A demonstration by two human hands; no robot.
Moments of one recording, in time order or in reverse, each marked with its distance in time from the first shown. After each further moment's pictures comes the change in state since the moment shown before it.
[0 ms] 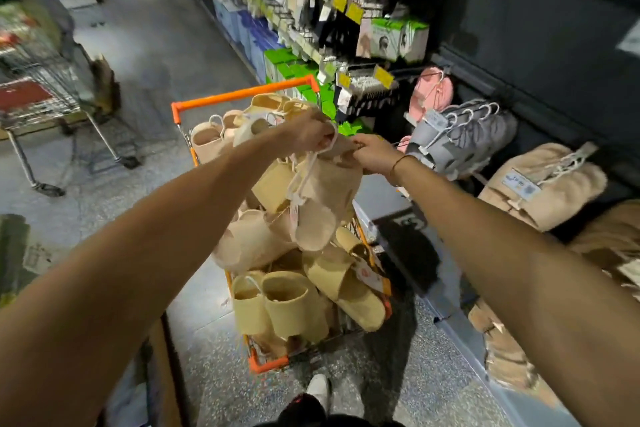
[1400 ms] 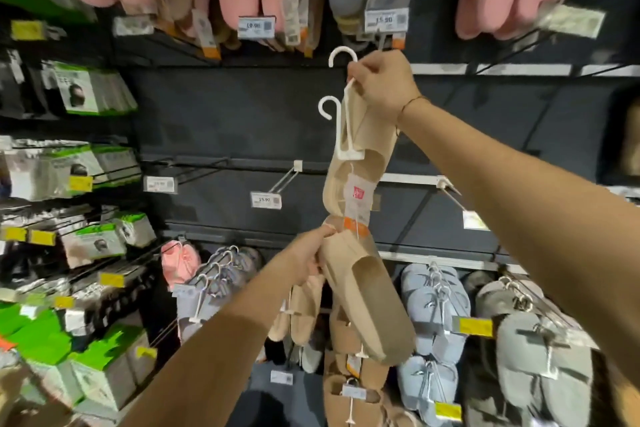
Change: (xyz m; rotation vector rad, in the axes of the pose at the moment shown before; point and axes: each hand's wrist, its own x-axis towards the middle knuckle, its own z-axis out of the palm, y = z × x) left_hand 0.048 0.378 0.219 -0.725 -0.619 0.091; right_hand -0.369 -0.132 -0.408 -0.489 1.431 -0.191
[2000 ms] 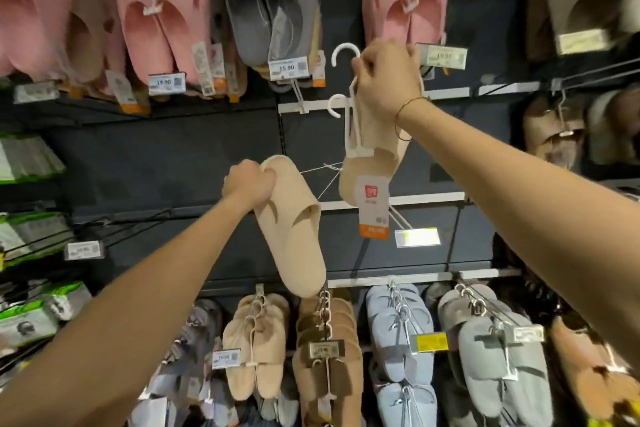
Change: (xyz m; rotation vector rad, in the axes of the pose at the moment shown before) left_hand -0.011 0.175 0.063 0.941 0.609 0.637; right_hand 0.011 0.048 -0.147 -0.507 0.289 -0.115
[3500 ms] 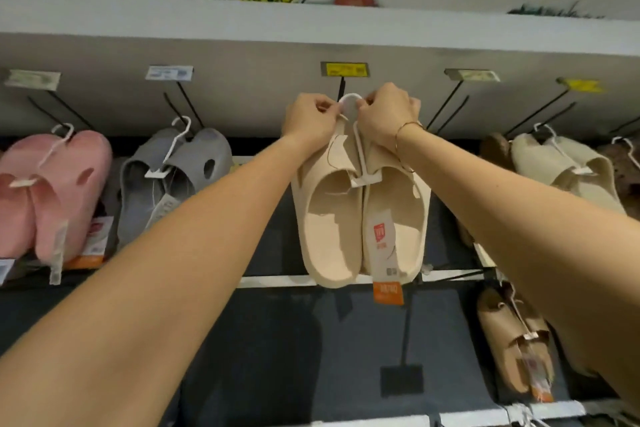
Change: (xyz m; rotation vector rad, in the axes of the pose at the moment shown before) left_hand 0.143 0.453 -0.053 -0.586 0.332 0.740; right_hand 0.248 0.143 -0.125 -0.039 0.221 0.101
